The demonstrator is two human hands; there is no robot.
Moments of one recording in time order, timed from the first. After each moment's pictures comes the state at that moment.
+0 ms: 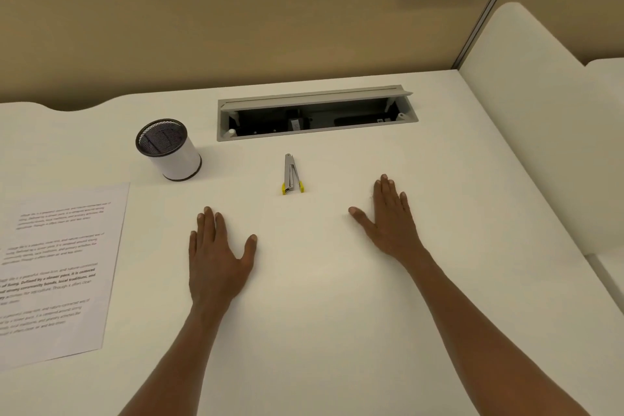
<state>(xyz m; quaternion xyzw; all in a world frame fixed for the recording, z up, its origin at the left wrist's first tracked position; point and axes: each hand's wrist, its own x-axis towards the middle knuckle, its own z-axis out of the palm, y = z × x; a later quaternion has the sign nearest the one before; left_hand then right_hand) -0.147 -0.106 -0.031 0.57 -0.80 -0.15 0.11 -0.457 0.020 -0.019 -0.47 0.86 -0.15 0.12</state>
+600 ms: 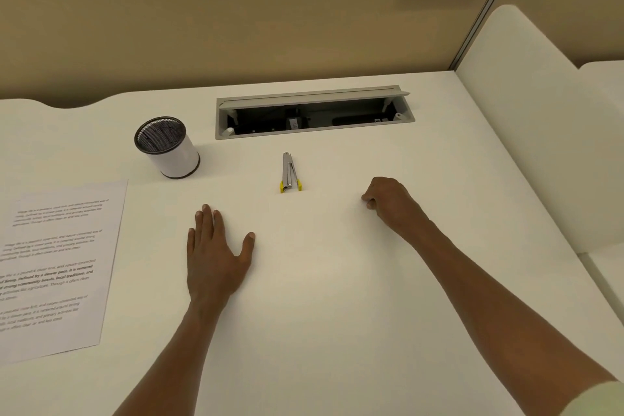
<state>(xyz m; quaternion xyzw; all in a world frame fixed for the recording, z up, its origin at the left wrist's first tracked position) -0.147 -0.107 -0.033 0.57 -0.80 -0.14 0.11 -0.488 -0.002 0.009 -0.40 0.84 -0.26 0.26</state>
